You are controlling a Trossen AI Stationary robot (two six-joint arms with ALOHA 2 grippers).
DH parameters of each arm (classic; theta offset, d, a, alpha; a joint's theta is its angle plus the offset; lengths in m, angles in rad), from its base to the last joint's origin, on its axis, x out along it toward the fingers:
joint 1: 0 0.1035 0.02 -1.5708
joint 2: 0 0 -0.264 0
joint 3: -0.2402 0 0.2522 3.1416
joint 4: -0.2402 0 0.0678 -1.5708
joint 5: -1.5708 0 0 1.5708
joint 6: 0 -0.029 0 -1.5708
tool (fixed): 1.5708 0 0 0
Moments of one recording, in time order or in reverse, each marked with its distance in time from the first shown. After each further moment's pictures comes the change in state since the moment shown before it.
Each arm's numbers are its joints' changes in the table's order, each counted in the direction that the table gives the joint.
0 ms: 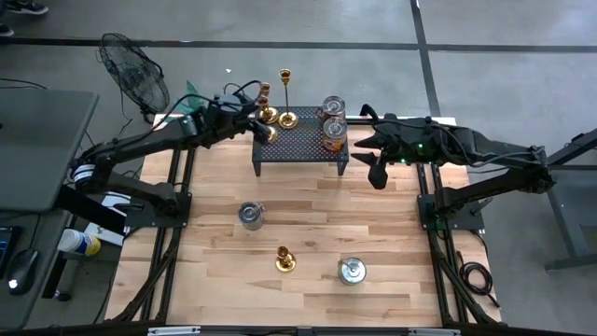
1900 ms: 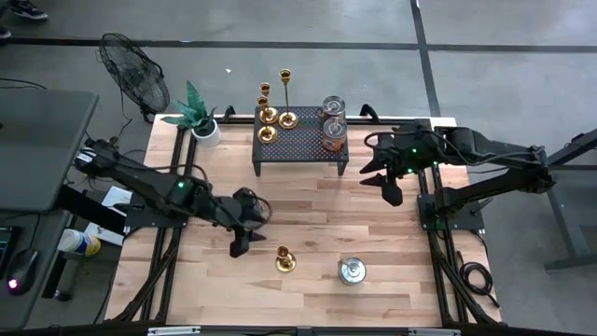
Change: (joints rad) left arm -0.821 0.014 0.000 -0.266 -0.207 0.341; right arm 0.001 0.000 0.000 -0.202 0.319 0.025
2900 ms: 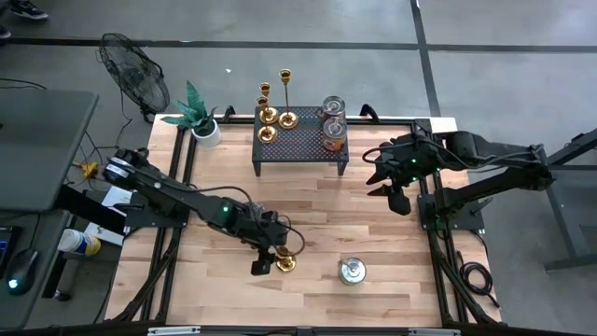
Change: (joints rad) left arm 0.003 0.339 0.000 0.216 -0.158 -0.170; right arm 0.074 0.000 0.000 -0.112 0.003 0.013
